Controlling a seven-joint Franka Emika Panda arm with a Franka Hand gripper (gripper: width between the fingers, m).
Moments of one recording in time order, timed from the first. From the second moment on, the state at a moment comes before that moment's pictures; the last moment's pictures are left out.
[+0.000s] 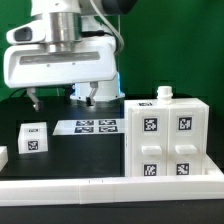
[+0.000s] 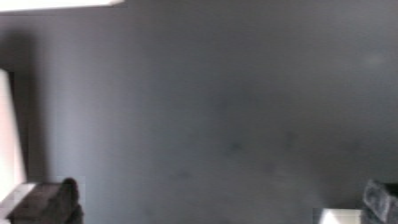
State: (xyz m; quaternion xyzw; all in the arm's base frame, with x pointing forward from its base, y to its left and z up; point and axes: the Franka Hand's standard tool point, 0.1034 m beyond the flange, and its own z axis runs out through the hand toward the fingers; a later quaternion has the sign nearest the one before) arm 0.486 -0.085 0.099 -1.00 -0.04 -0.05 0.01
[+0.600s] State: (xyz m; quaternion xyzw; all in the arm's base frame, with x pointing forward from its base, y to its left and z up) arm 0.473 -0.105 0.089 -1.00 -0.04 -0.03 0.02
